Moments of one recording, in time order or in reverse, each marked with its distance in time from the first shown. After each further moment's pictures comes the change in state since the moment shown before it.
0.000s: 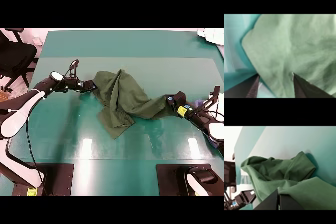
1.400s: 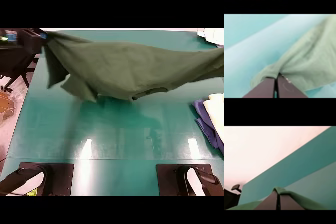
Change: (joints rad) left arm 0.082 0.711 0.342 0.463 -0.428 -0.051; right arm -0.507 -0.001 0.605 0.003 0.421 -0.280
